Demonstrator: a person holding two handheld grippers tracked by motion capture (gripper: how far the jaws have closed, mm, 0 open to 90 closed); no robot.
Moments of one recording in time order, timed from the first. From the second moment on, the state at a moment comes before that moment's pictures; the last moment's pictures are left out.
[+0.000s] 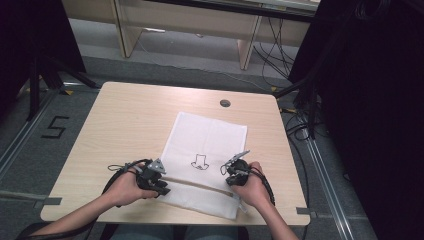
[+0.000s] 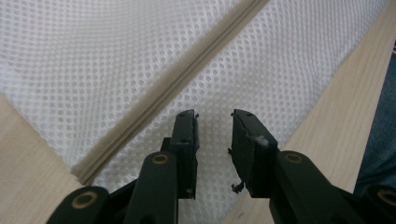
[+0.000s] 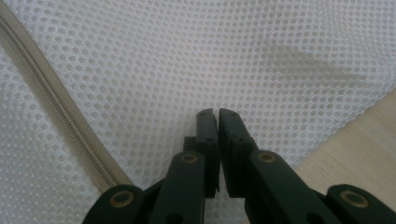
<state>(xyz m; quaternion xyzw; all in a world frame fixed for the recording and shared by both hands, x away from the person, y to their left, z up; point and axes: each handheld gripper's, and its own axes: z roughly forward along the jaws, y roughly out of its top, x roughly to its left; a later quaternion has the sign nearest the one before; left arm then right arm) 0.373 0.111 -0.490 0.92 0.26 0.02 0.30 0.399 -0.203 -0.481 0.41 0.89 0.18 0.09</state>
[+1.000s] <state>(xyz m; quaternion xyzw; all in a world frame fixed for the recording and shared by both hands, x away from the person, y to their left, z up) 0.354 0.122 -0.487 0.91 0.26 0.01 0.32 0.416 -0.186 -0.487 0.42 0.88 0.22 0.11</state>
